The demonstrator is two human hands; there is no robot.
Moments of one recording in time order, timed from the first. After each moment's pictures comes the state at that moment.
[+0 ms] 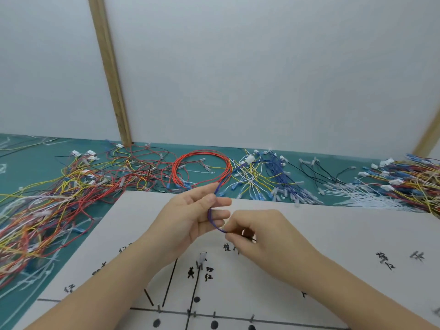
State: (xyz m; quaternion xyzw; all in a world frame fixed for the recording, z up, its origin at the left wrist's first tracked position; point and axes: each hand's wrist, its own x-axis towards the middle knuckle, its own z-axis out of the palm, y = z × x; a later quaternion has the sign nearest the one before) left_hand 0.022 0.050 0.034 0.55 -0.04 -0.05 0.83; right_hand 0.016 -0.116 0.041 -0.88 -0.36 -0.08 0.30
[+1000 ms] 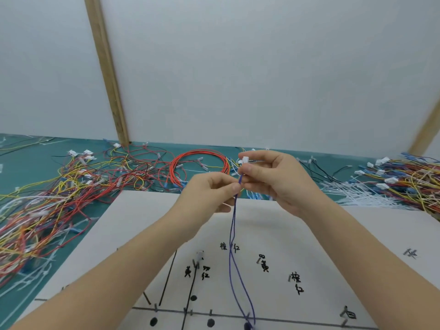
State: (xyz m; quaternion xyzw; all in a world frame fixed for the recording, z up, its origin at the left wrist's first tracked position) left_hand 0.042 0.024 0.055 0.72 -0.08 0.03 0.69; right_hand 0.078 -0.124 0.083 -0.66 -0.18 0.08 0.72
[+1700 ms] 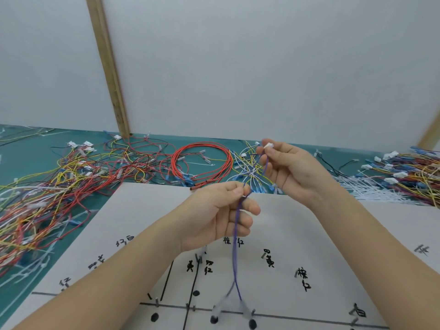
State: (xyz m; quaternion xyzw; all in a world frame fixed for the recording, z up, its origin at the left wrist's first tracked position) left_hand 0.030 0.026 0.045 0.53 -0.12 -0.23 0.81; right_hand 0.100 -0.134 0.077 -0.51 -0.08 0.12 0.85
